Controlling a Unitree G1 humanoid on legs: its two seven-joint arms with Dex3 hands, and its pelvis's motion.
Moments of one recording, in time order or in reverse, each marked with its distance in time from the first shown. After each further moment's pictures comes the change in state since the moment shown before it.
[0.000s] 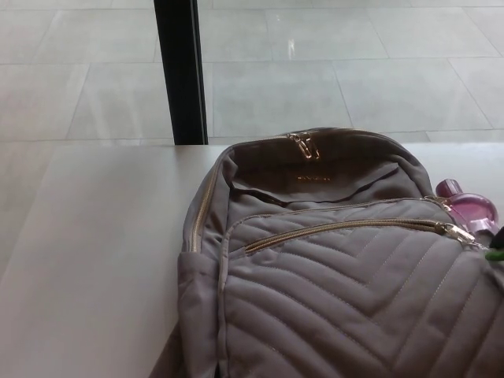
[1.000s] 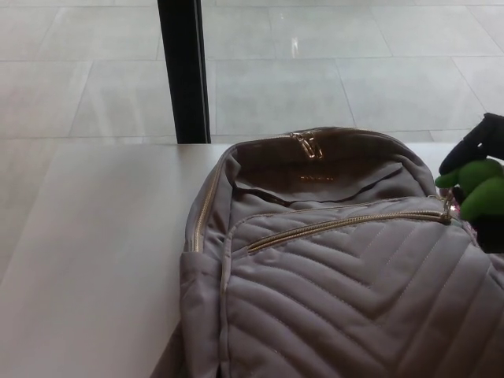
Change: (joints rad) left_arm 0.001 -0.003 0.005 -0.005 -0.001 -0.003 0.001; right_arm -0.312 0.081 0.113 -0.089 0.133 0.377 0.102
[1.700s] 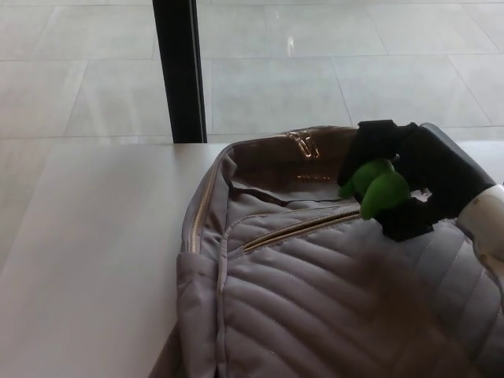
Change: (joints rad) left_arm -0.002 0.001 -0.001 -0.009 0.001 -0.002 0.004; right_arm -0.263 0.008 0.328 0.180 -0.105 0.069 0.023
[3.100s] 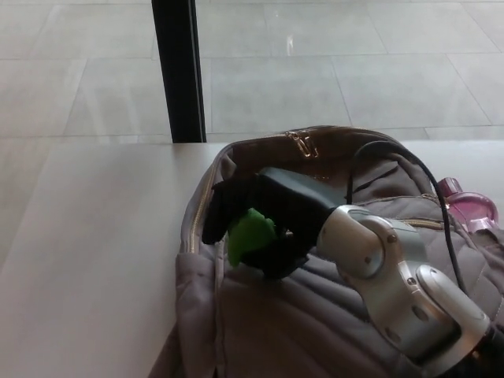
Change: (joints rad) left_arm -0.024 0.002 -0.004 0.003 0.001 -0.002 0.035; right_arm -0.156 0.239 0.337 0.146 -0.204 0.012 0.085
